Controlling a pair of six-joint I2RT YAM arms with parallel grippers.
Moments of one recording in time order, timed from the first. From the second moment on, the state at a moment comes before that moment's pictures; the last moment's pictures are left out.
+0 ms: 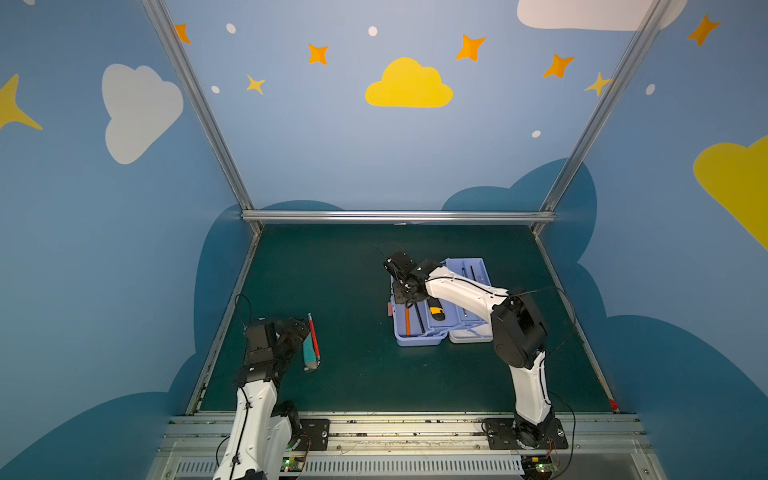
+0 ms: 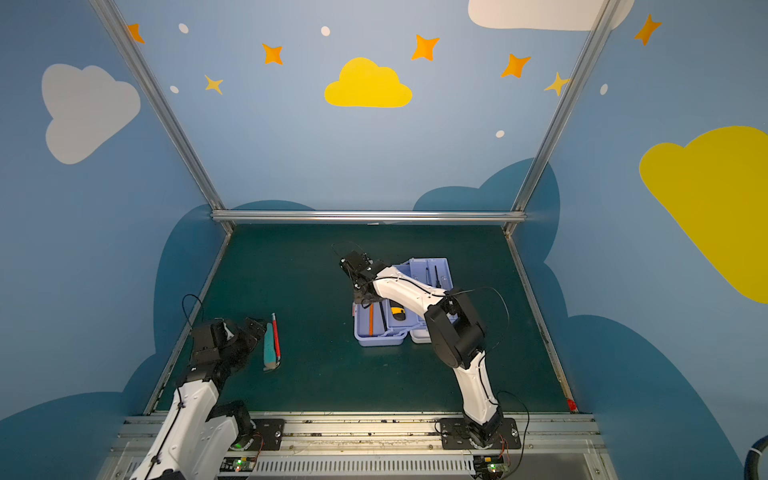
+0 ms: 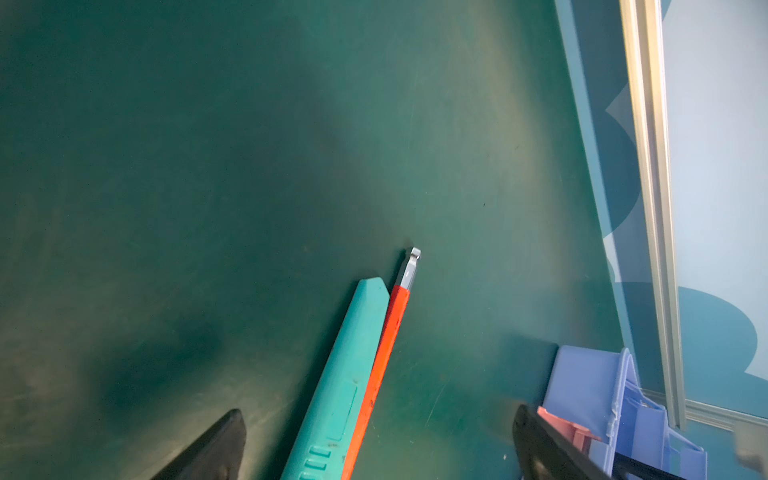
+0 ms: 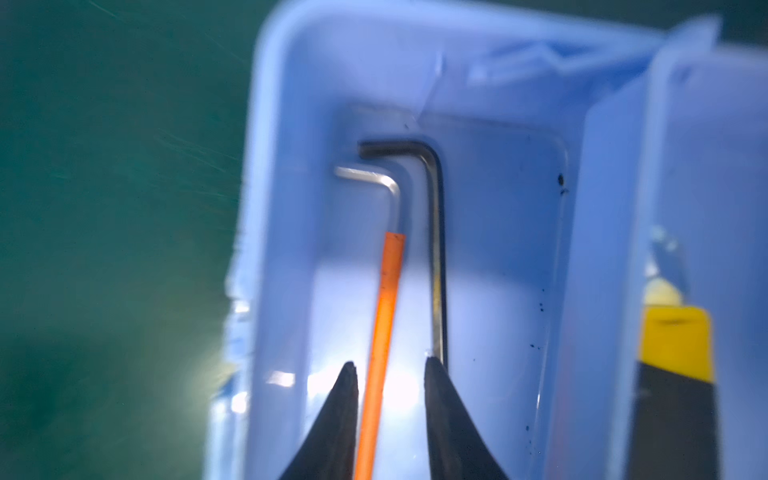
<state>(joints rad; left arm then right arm) 0.24 0.74 0.32 -0.35 0.23 -0.83 0.83 2.06 1.71 -0.83 0.26 0.53</state>
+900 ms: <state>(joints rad) 0.30 0.85 0.44 -0.50 0.29 -0.89 1.07 2.43 2.15 -0.75 -0.19 0.33</state>
